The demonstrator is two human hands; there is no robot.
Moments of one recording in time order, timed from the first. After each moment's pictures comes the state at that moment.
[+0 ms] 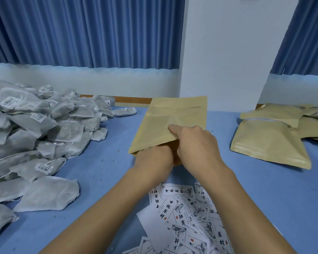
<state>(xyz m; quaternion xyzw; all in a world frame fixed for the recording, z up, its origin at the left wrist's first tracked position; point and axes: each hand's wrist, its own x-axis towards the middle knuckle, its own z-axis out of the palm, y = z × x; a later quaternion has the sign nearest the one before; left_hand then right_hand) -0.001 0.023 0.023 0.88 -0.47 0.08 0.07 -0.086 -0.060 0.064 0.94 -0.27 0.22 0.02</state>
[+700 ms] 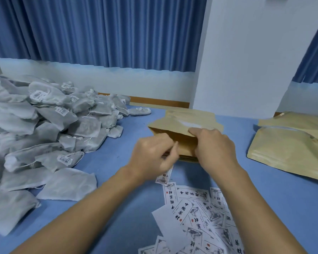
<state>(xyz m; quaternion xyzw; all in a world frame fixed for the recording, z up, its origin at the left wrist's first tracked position) 0.044 0.061 0.011 0.61 -0.58 0.36 0.40 -0.071 -0.069 0.055 0.93 -0.32 0.19 0.01</state>
